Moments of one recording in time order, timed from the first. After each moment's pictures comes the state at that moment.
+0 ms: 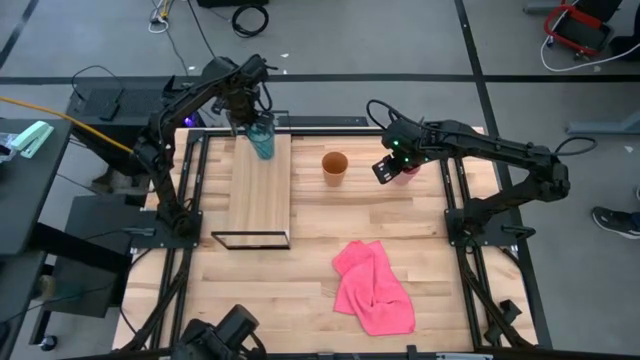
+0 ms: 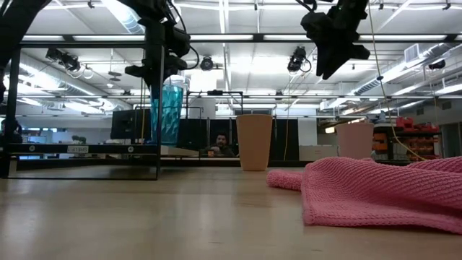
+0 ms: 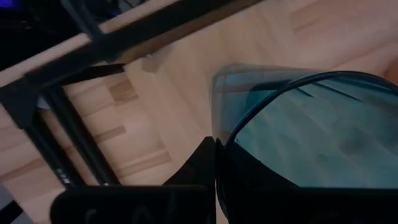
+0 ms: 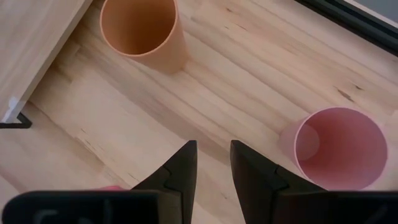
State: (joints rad) left arm 0.86 1.84 1.86 -1.47 -0.04 -0.30; right arm -0.33 1.29 1.28 -1.11 0.12 0.63
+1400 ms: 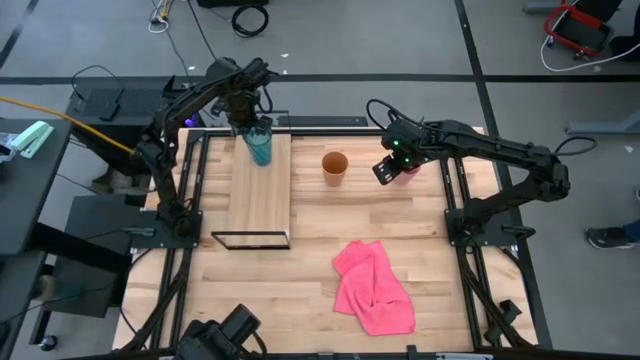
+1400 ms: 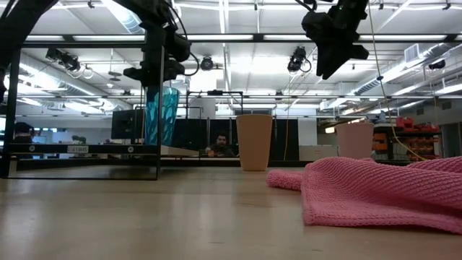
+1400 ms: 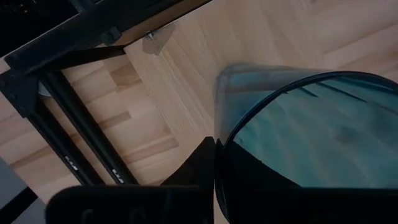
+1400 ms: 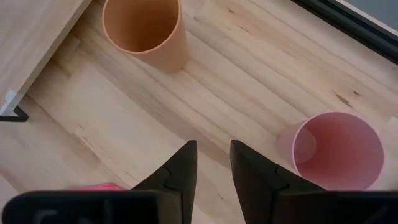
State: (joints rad) left arm 0.86 1.88 1.86 -1.53 -0.04 -0.27; right arm -0.33 1.29 1.28 -1.11 0.12 0.59
